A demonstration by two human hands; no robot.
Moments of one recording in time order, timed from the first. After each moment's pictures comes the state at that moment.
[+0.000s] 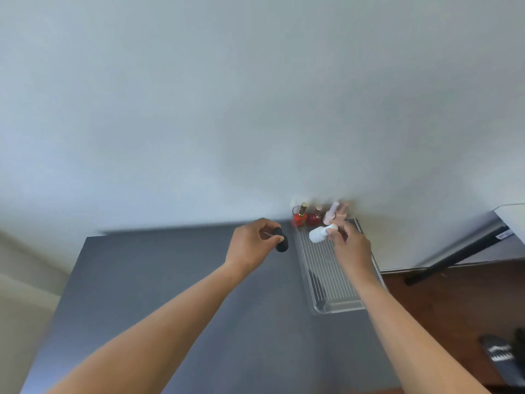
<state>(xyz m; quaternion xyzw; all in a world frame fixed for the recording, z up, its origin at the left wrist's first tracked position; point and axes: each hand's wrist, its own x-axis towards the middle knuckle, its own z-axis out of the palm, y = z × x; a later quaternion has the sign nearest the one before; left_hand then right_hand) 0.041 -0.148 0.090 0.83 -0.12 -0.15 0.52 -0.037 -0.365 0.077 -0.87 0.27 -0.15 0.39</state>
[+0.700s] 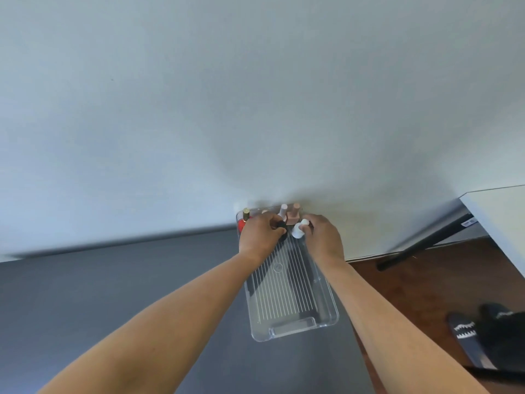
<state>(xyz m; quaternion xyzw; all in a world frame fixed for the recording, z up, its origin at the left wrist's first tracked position) 0.073 -0.340 0.040 0.87 -0.14 -0.17 0.44 0.003 -0.480 0.045 -0.92 0.25 -0.06 0.29</state>
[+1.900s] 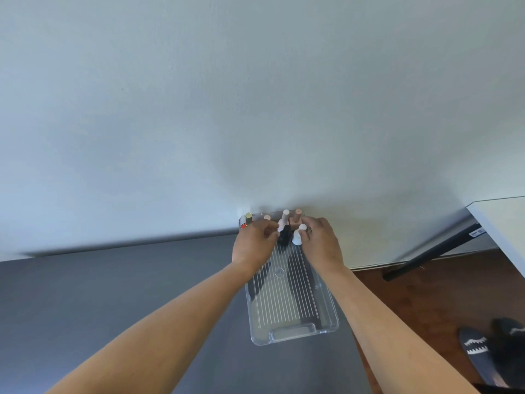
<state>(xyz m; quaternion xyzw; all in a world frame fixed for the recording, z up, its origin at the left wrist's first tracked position) 0.062 -0.323 0.046 0.87 -0.13 -0.15 0.44 0.005 -0.484 0.038 -0.94 0.22 -0.05 0.27</state>
